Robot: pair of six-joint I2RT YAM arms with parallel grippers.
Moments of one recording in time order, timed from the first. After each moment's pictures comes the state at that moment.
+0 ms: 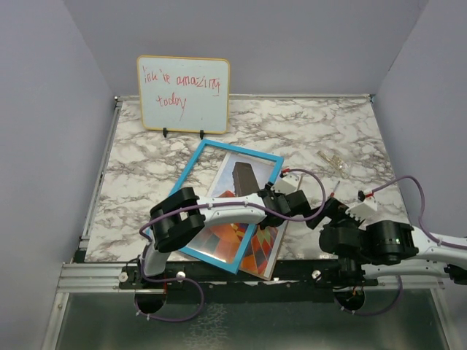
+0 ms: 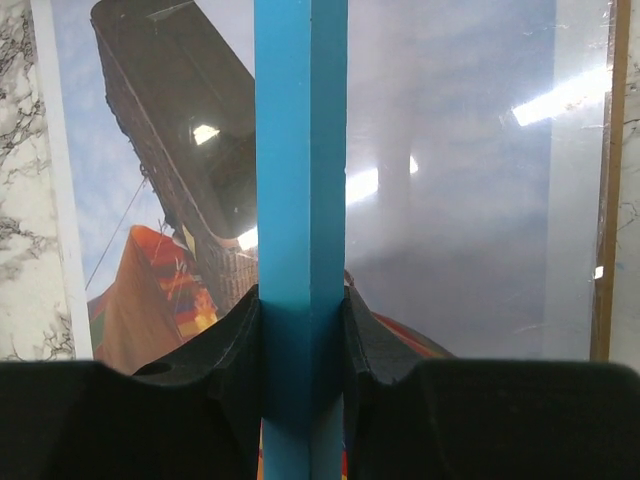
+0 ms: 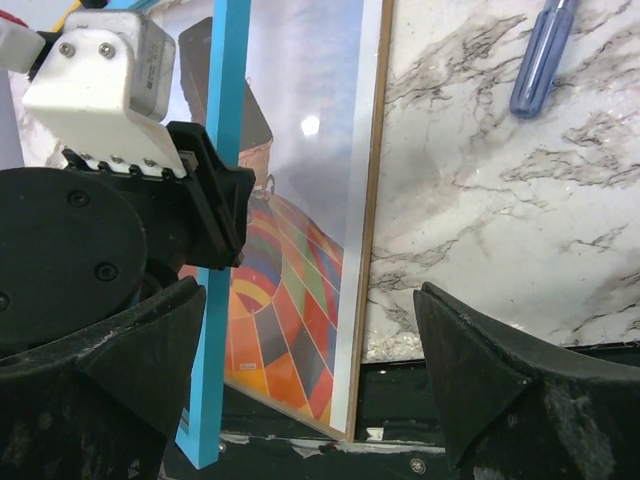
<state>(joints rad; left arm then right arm) -1.24 1.96 1.43 -0.66 -0.73 -0.55 1.46 0.59 0.79 -1.32 0.90 1.78</state>
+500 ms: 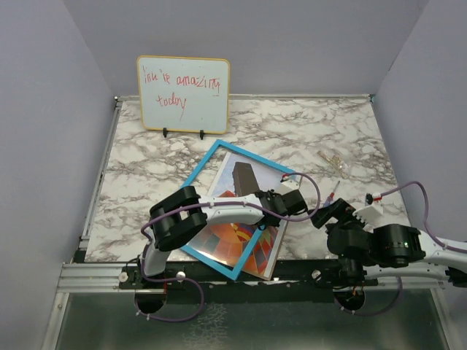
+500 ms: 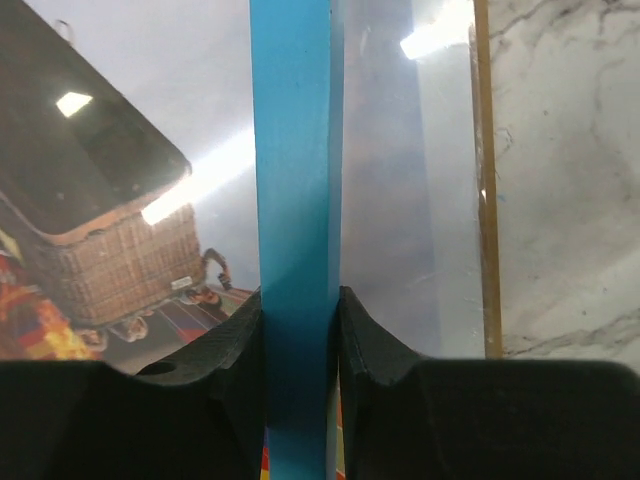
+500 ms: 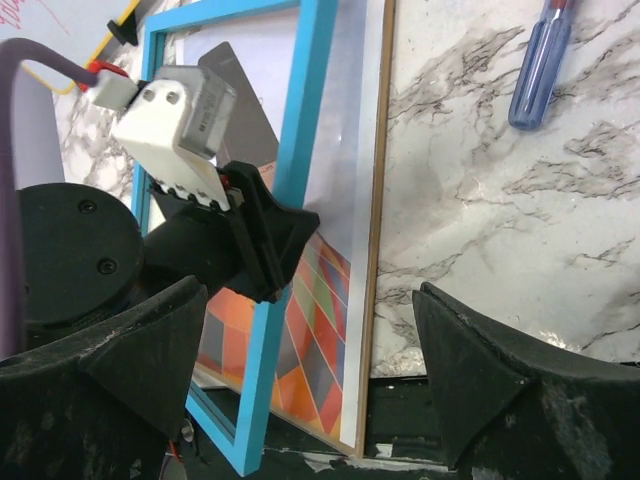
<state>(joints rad) -1.22 1.96 1.37 -0.54 -0.47 -0.55 1.46 0.46 0.72 -1.31 0.94 1.81</state>
